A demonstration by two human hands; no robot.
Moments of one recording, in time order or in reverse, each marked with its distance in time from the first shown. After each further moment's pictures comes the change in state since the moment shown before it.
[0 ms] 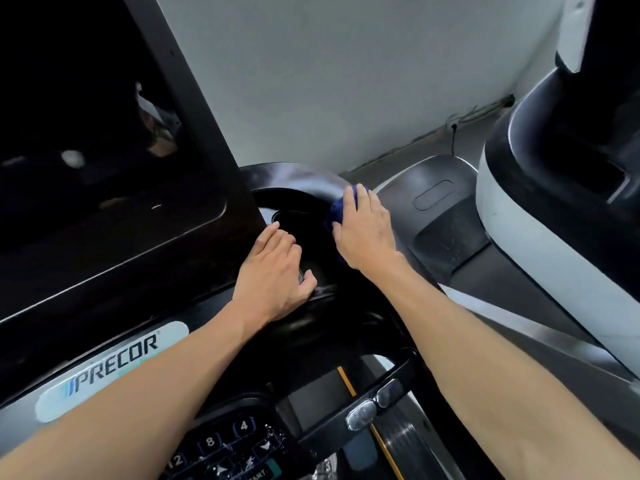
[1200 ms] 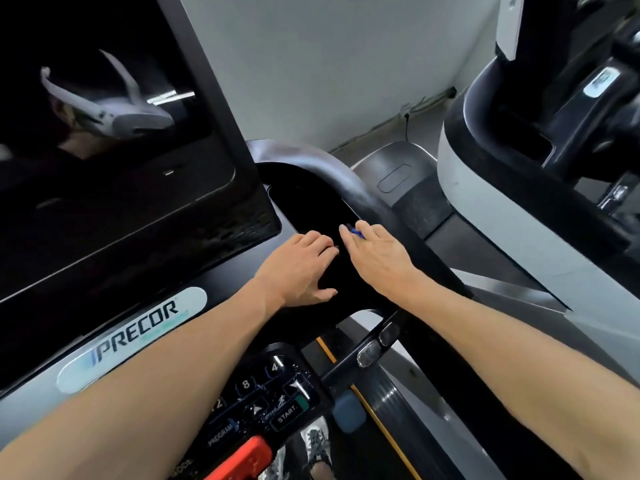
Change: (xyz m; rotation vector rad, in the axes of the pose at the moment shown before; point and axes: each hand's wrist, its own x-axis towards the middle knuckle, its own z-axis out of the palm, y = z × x) left_hand -0.028 0.010 0.014 -0.125 0.016 0.528; right_hand -0.124 0.006 -0.018 -0.611 -0.061 -0.346
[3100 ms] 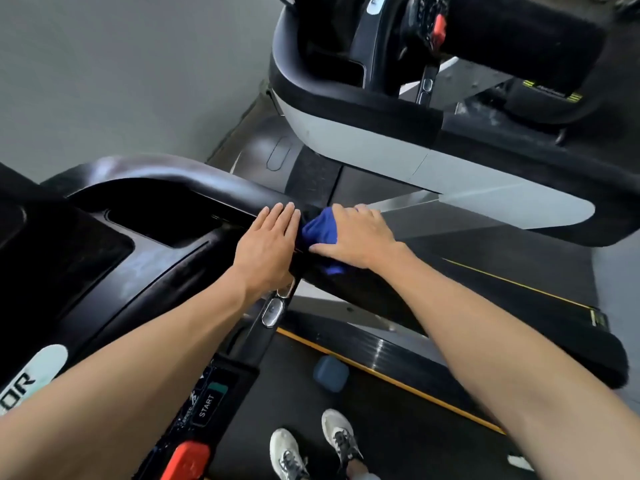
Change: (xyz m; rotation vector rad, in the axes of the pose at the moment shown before) left_hand 0.073 0.142 -0.004 0.203 -0.227 0.160; right_hand -0.175 0.049 0.035 0.585 -0.220 0.752
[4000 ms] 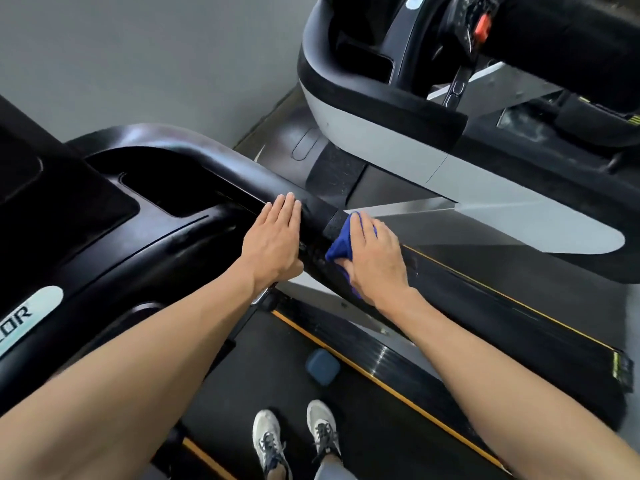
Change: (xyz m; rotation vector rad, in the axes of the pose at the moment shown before) left_hand 0.000 0.046 -0.010 -0.117 -0.092 -0.227; right_hand -0.055 0.038 0.046 -0.075 0.228 -0.065
